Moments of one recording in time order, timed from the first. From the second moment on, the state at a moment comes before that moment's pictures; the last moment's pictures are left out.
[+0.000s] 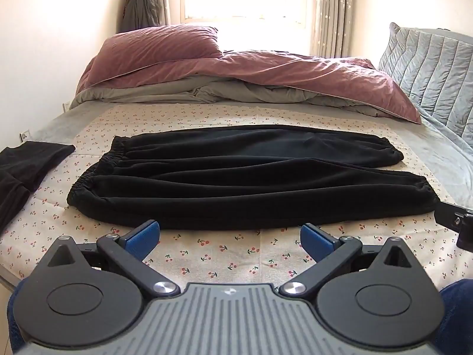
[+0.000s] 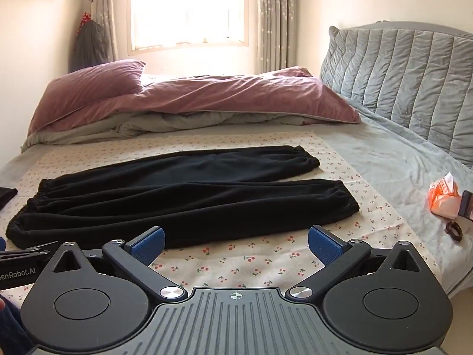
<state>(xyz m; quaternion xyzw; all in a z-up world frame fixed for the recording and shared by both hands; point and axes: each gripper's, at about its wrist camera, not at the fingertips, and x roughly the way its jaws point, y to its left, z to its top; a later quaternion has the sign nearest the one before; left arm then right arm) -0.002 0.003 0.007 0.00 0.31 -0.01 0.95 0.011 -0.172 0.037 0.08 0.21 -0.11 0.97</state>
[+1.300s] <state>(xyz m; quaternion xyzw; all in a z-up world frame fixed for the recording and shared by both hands) -0.007 0.001 0.020 -0.01 0.32 -0.02 0.95 0.005 -0.185 0.051 0.09 0.20 -0.11 0.97</state>
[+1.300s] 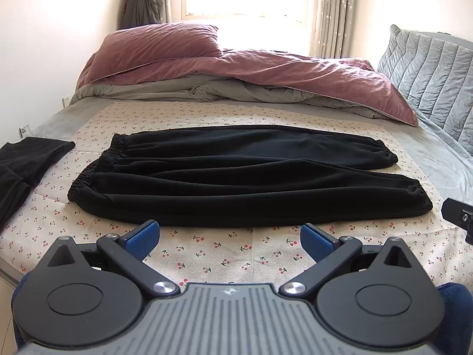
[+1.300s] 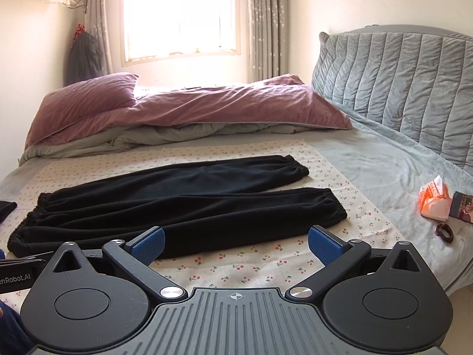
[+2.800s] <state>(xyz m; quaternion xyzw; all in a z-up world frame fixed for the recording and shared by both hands) 0.051 0.081 0.015 -0.07 0.35 0.05 0.93 0.053 -0.186 0.029 0.06 0.18 -0.08 0.98</state>
